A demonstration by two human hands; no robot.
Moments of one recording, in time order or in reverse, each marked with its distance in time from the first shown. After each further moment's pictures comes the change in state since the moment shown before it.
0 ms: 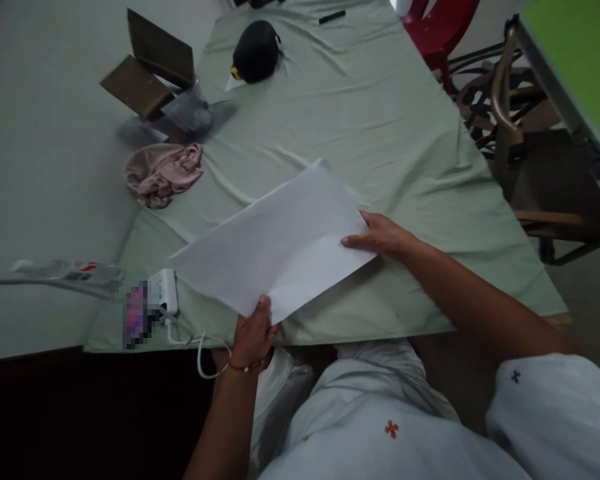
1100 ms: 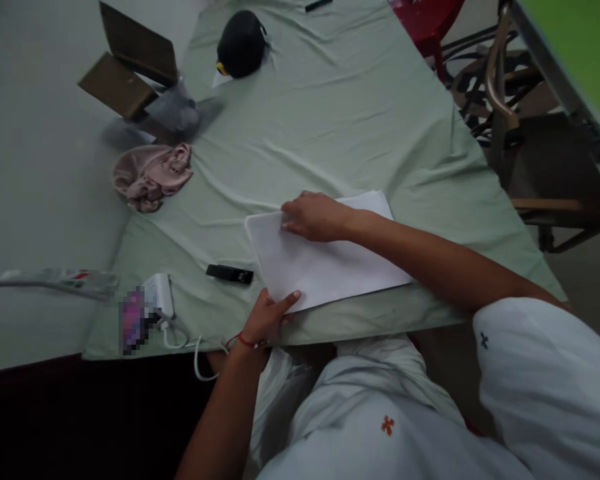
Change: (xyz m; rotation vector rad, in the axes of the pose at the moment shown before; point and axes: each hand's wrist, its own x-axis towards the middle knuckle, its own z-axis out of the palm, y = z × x) left_hand 0.028 0.009 0.025 0.304 -0.493 -0.009; right_hand 0.051 -0.066 0.053 -1.094 -0.149 -0.606
